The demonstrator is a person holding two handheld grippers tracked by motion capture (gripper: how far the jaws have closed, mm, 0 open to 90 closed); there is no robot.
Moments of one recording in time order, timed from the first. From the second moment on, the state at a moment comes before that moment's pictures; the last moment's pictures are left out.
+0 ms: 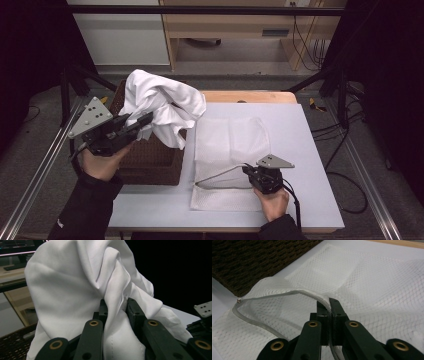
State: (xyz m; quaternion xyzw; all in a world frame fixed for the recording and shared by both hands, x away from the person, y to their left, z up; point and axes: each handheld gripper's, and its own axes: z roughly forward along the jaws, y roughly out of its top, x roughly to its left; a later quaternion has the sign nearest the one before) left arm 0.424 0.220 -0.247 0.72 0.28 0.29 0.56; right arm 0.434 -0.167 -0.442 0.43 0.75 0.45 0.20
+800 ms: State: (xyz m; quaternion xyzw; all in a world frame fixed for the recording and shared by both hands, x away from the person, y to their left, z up) left arm 0.385 0.156 -0.290 0.77 0.19 0.19 0.57; right arm 0.457 -0.174 -0.455 0.46 0.75 0.43 0.20
